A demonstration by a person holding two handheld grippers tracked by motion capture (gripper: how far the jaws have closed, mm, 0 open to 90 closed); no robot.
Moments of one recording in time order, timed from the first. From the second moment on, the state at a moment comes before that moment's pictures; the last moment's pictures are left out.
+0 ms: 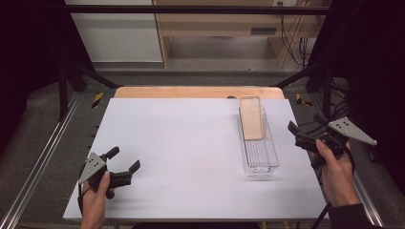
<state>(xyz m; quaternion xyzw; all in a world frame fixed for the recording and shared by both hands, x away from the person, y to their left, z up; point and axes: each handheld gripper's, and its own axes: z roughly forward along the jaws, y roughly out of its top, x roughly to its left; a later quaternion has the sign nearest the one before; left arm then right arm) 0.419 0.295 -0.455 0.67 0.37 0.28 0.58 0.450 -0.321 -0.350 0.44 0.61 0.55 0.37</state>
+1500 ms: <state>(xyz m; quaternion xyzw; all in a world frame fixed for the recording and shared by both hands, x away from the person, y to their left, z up) 0.396 0.302 -0.455 0.67 0.36 0.30 0.58 0.409 -0.319 -0.403 0.40 0.62 0.56 0.37</state>
